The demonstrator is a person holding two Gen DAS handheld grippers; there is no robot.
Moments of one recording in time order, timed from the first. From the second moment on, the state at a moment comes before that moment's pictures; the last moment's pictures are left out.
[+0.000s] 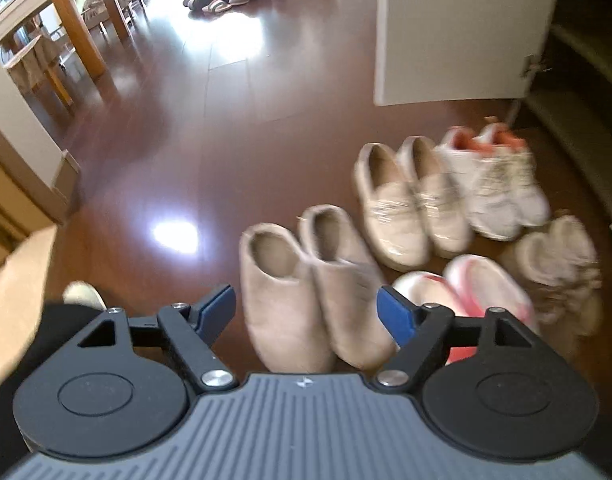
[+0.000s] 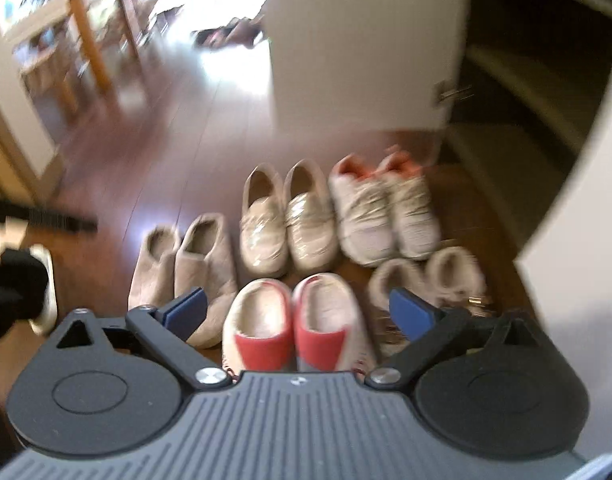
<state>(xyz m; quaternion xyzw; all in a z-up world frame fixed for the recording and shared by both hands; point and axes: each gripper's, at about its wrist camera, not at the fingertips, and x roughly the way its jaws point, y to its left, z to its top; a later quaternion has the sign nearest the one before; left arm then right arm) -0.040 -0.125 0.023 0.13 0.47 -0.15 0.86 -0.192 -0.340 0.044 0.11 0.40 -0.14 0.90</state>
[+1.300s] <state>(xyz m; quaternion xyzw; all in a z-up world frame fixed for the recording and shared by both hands) -0.252 -0.159 0.030 0.16 0.46 -0.22 0.85 -0.358 -0.323 0.127 0.12 0.32 -0.24 0.91</state>
